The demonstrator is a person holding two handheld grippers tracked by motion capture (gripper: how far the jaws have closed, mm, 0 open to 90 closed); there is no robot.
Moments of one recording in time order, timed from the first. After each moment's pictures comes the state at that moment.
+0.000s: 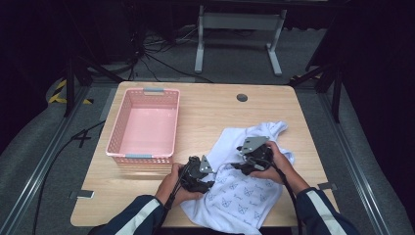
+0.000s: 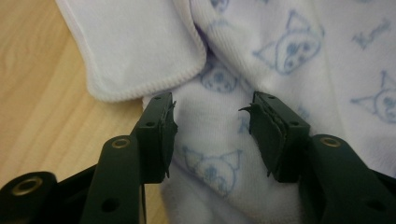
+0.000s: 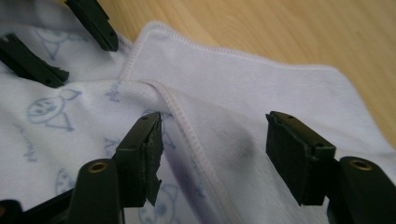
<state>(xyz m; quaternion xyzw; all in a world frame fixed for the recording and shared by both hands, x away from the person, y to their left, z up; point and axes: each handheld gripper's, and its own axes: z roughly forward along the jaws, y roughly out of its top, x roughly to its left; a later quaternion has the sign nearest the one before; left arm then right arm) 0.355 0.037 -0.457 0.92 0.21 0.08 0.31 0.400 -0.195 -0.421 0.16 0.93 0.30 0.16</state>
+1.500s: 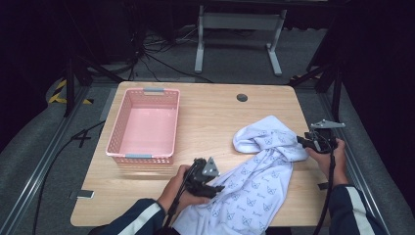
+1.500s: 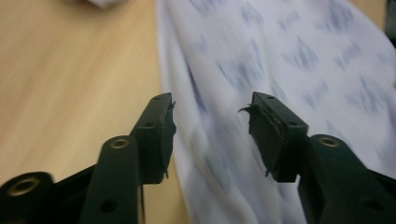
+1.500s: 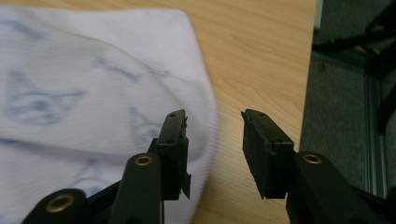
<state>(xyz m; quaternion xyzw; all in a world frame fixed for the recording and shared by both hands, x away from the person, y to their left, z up) 0.349 0.013 -0.424 0.91 0.18 0.07 0.37 0.431 -0.398 -0.415 0.50 0.77 0.29 0.28</state>
